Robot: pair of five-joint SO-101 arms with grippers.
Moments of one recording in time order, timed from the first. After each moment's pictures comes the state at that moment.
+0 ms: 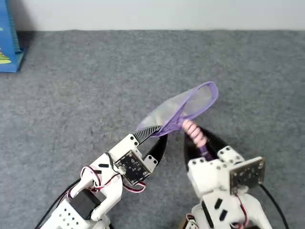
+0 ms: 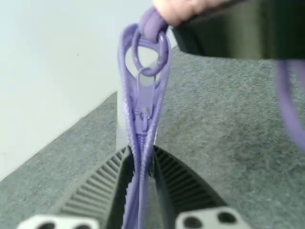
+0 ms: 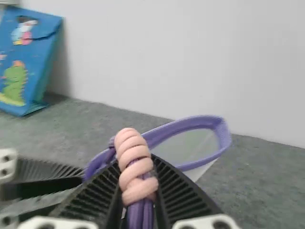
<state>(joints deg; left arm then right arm) 38.5 -83.8 82.5 28.4 -12.7 -17.1 -103.6 56.4 61.5 0.5</state>
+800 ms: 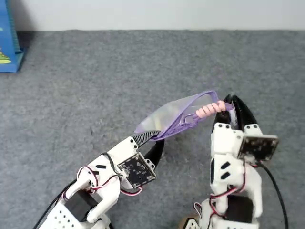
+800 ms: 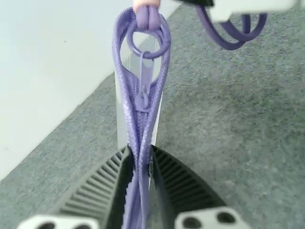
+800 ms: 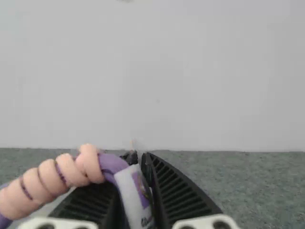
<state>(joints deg) 37.8 -84.2 77.8 40.2 -17.8 5.5 -94.2 71.8 30.7 1.8</state>
